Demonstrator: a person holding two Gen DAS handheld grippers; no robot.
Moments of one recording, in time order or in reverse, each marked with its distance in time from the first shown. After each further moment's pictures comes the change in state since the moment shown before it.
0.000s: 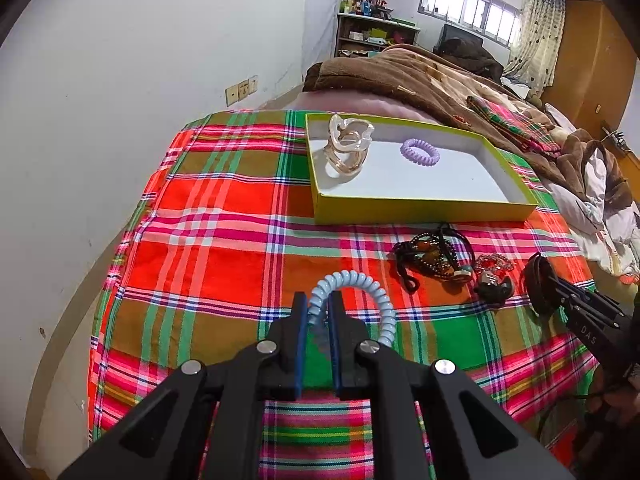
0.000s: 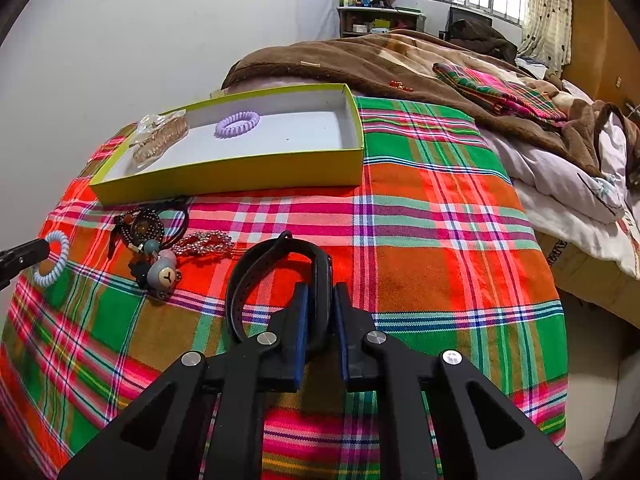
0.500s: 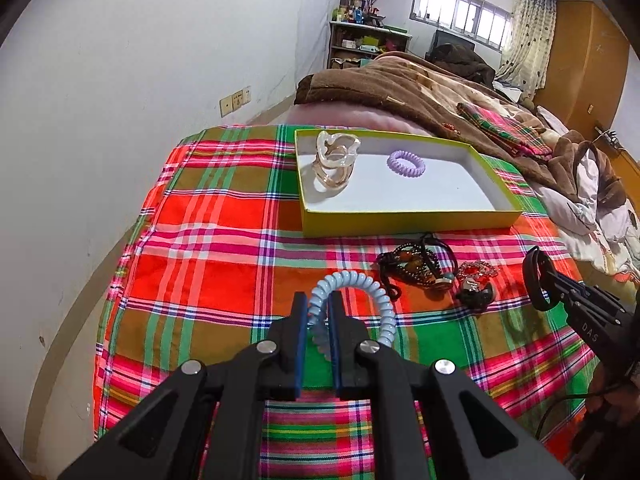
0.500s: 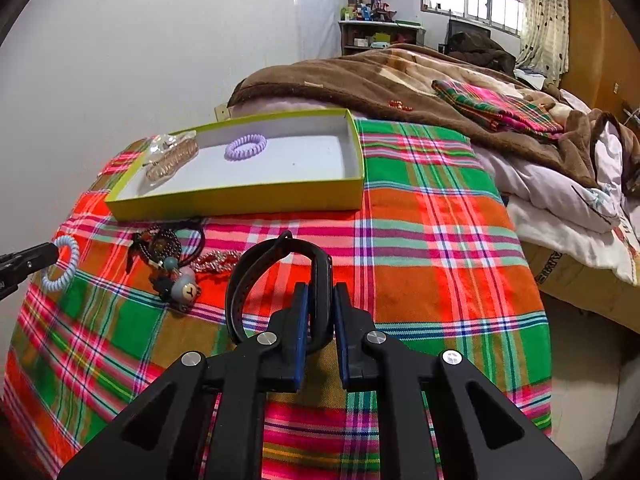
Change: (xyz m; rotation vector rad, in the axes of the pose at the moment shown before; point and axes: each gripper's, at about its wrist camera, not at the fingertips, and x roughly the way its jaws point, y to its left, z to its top) left arm -0.013 -0.008 0.005 0.014 -0.030 -0.013; right arm -0.021 0.003 0.008 -0.003 -0.053 0.007
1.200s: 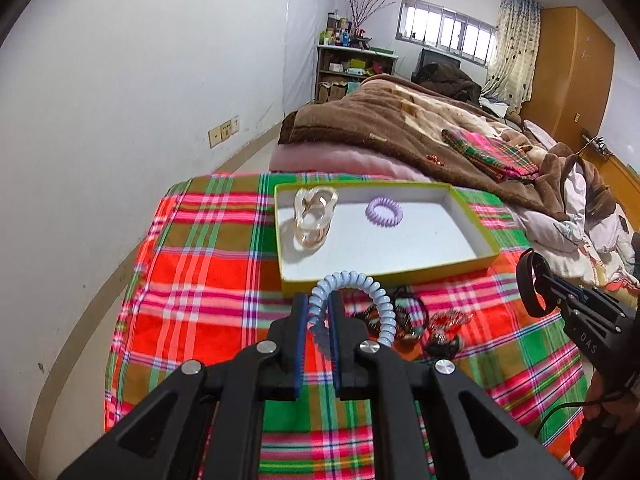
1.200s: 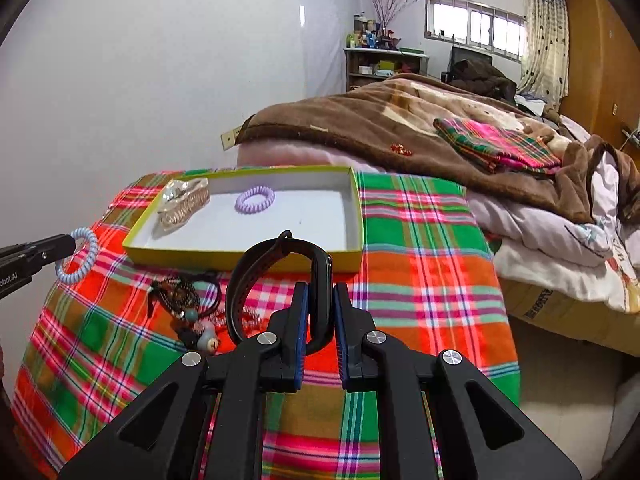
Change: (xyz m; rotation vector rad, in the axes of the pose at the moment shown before) left arm -0.014 -0.018 0.042 0.027 -0.086 -0.030; right arm -0.026 0.003 0.037 -0.030 -0.094 -0.001
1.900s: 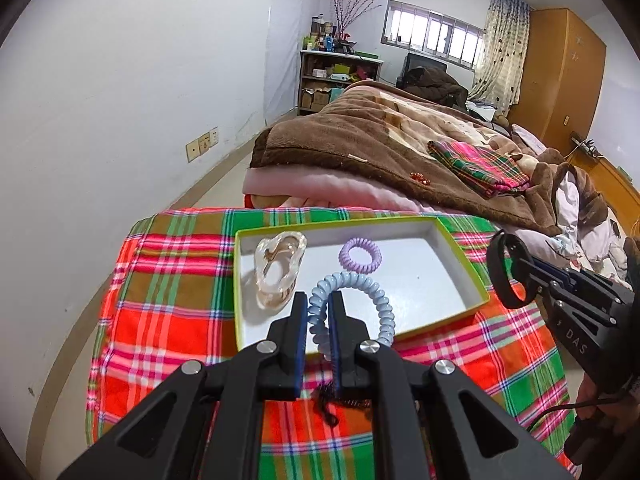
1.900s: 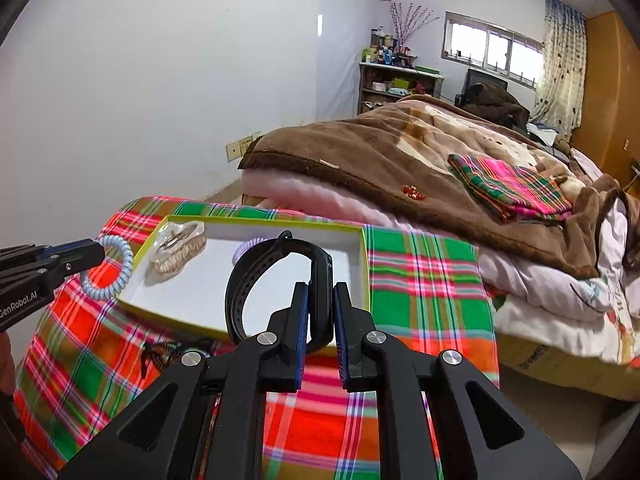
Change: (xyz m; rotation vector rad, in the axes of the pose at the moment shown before) left arm 0.035 -0.023 0.051 0.018 -0.013 -0.056; right arm 0.028 0.007 0.066 -0.079 -0.028 0.002
